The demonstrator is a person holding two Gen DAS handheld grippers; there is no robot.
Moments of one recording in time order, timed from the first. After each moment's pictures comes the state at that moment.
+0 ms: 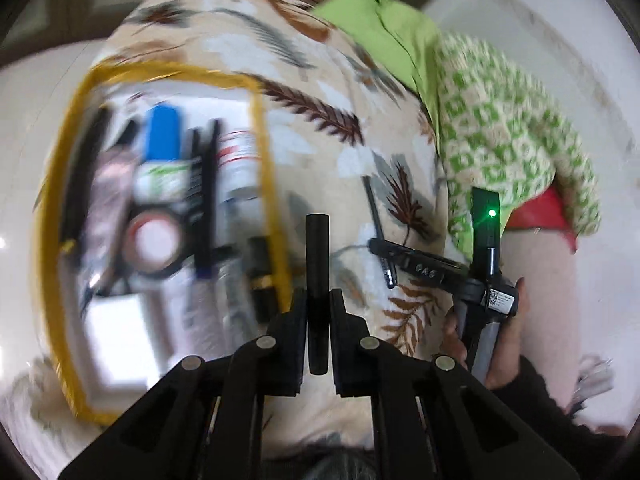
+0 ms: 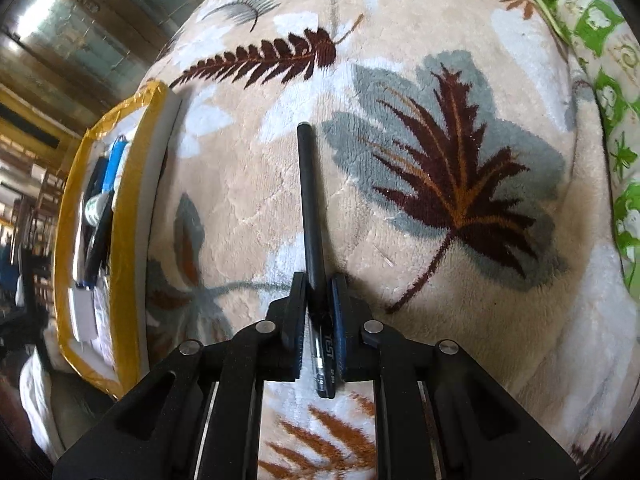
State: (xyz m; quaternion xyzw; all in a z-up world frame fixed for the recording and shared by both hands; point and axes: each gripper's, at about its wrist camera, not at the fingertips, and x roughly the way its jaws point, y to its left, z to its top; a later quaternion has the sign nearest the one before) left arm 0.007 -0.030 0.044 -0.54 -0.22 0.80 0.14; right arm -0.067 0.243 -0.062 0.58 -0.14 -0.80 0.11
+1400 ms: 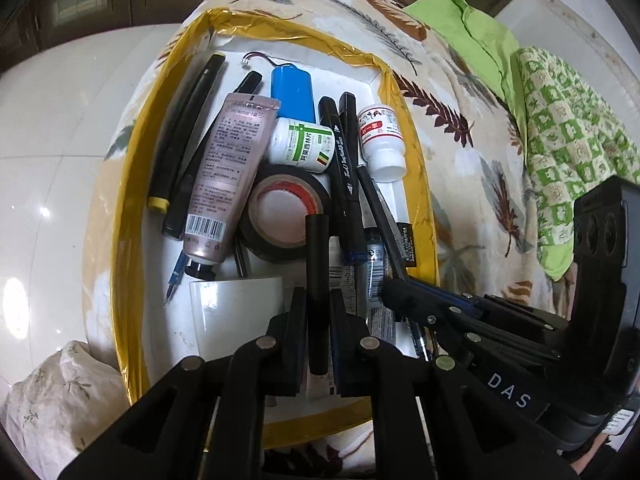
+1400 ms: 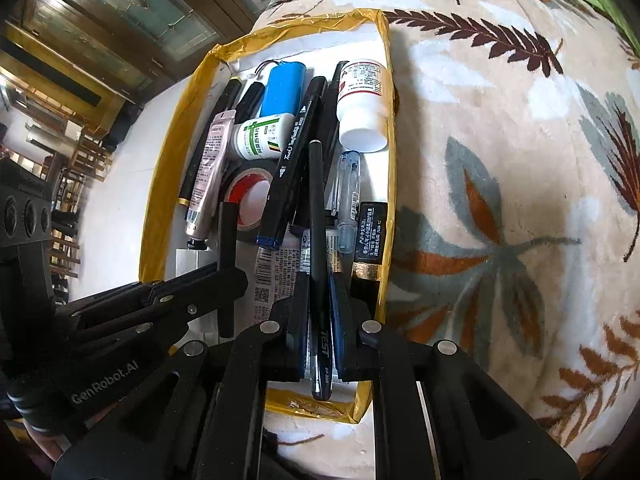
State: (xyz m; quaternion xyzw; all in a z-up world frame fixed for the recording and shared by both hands) left arm 0.012 -0.065 -0.012 -0.57 -0.18 0.80 0.03; right arm -0.036 0.079 -0.033 0.59 -0.12 -0.78 0.20
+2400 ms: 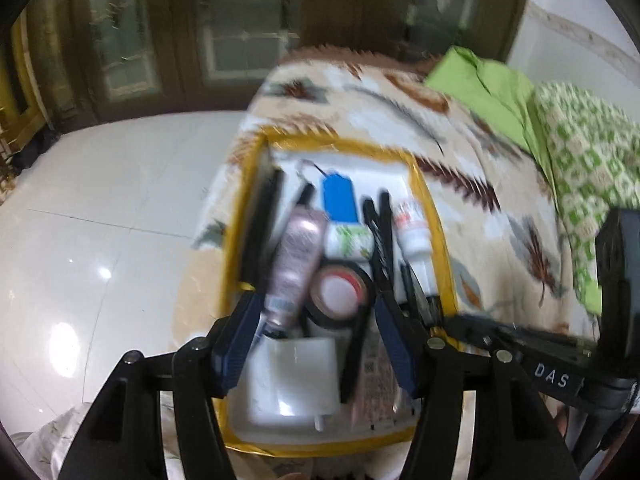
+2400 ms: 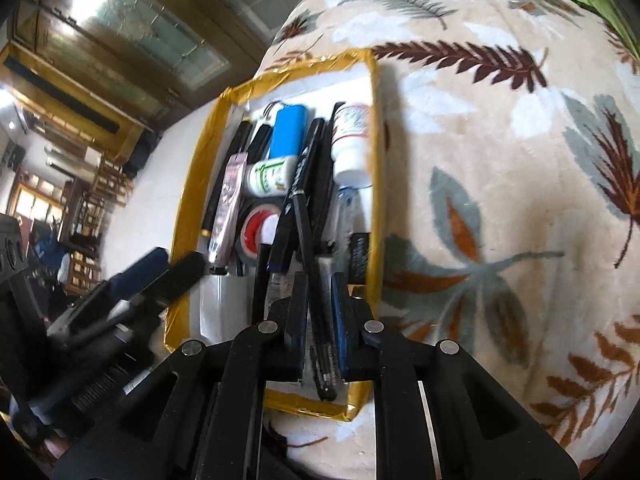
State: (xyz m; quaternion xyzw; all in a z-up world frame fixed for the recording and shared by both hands) left arm 0.032 -0.072 0.050 -0.45 -0.09 0.89 -0.09; right arm -0.029 0.110 -0.011 0.55 -0.17 -0.79 0.21
